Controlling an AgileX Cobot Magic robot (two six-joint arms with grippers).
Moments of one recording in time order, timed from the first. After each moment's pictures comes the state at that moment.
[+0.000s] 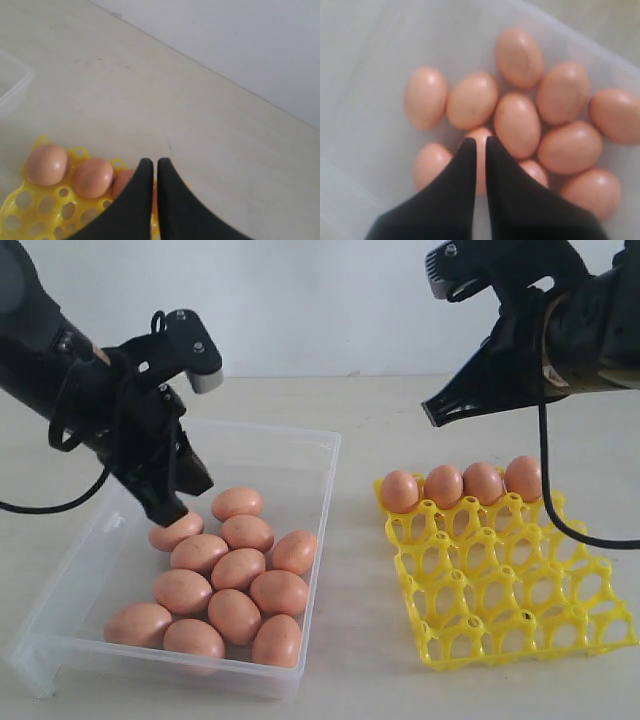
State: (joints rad) left arm -0.40 1.61 -1.10 -0.33 0.72 0.92; right arm 0.66 1.40 -0.96 -1.03 0.61 0.84
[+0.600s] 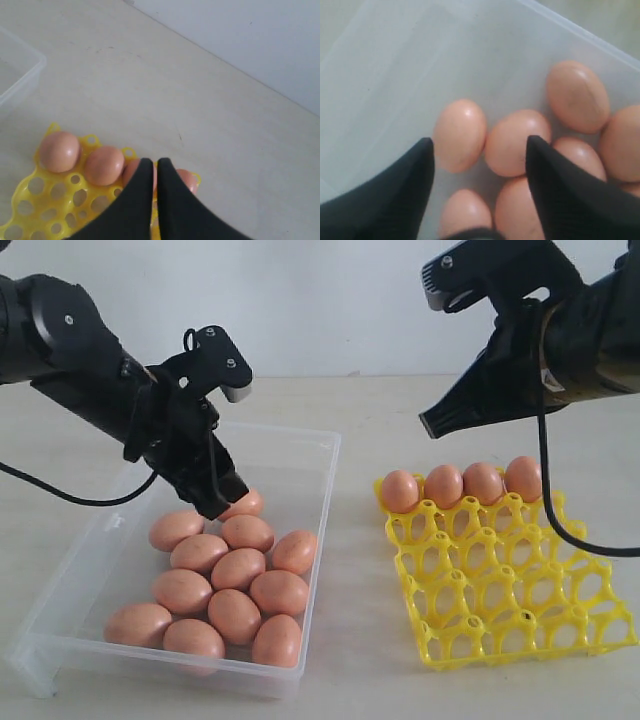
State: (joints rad) left arm -0.40 1.78 -1.14 -0.37 0.52 0.95; right arm 0.66 1.40 -0.96 -0.94 0.61 0.76
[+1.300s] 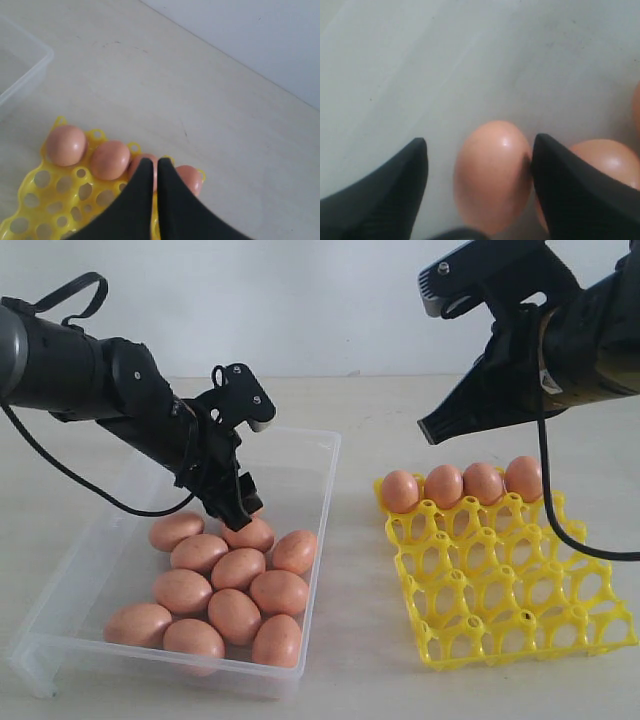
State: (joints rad) left arm -0.40 2.00 -1.22 -0.33 0.39 0.94; right arm 0.66 1.40 -0.96 -0.90 0.61 0.72
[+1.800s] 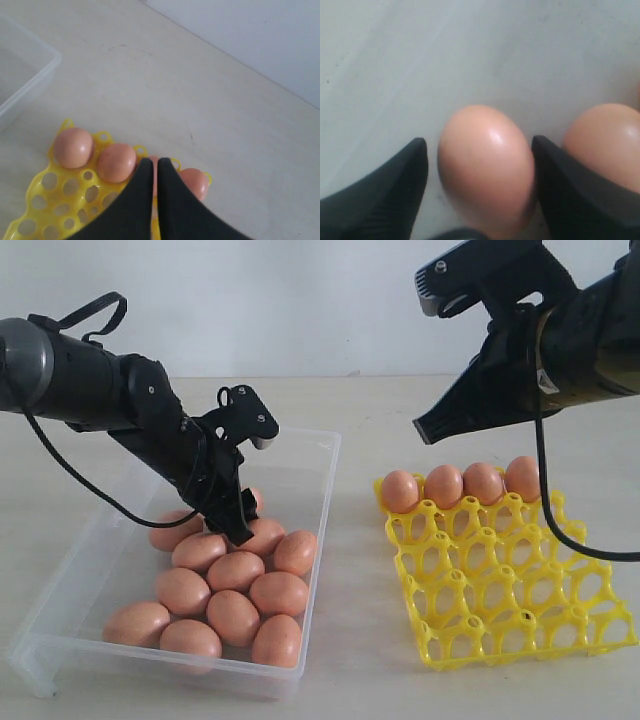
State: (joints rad) left arm -0.40 2.05 -1.24 -0.31 0.43 0.90; right arm 0.66 1.40 -0.96 -0.89 0.59 0.71
